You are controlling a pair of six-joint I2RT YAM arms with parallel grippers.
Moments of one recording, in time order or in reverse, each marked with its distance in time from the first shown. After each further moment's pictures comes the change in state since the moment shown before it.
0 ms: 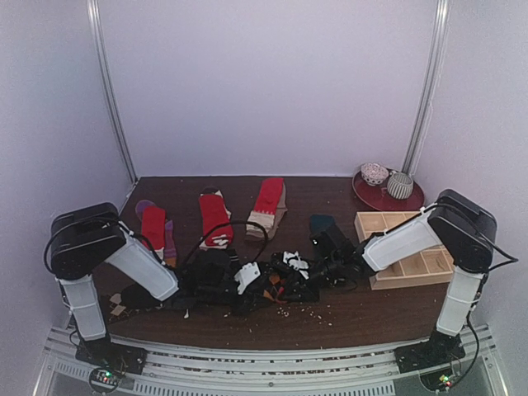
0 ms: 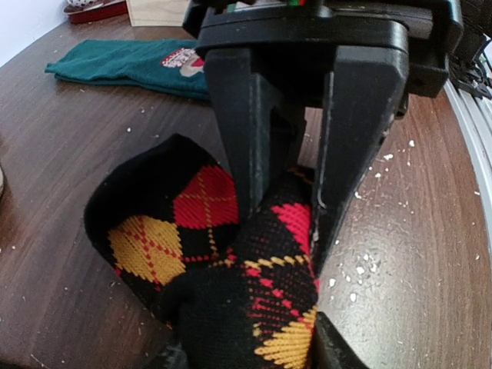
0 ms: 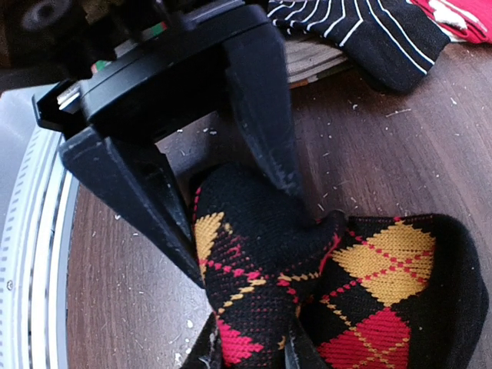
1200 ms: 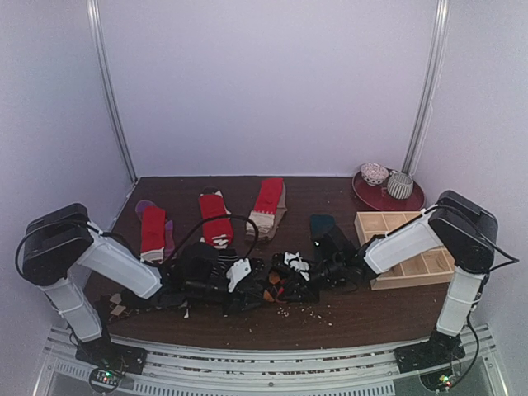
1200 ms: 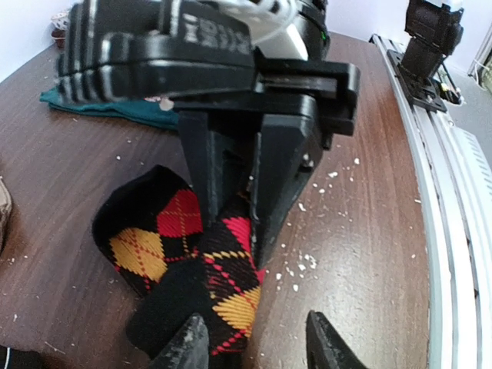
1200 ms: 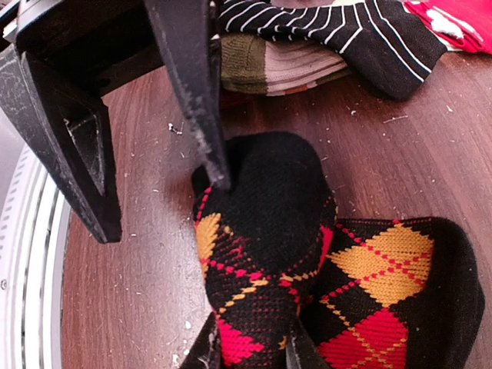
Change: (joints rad) left arm 0.014 -0.182 -0.057 -0.097 0.077 0.003; right arm 0.004 -0.009 -0.028 0.051 0.010 -0.007
